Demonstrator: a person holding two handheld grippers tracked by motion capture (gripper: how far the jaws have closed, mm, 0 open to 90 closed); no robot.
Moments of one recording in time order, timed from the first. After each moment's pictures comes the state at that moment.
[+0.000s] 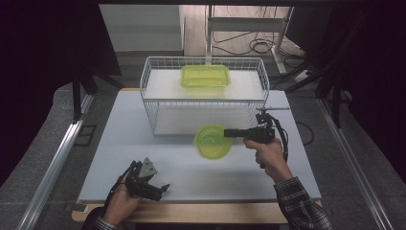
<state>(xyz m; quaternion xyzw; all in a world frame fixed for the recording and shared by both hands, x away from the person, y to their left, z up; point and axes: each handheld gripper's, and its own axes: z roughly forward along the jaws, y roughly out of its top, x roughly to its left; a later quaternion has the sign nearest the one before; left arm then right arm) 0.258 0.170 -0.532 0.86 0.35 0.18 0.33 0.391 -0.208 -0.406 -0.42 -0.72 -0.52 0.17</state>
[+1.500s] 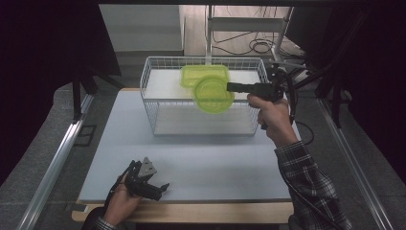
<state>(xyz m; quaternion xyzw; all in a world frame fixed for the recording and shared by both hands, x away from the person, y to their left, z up) 0.259 0.171 -0.532 0.86 0.36 0.18 0.33 0.428 -0.197 -0.291 -0.41 -0.69 -0.59 0.12</state>
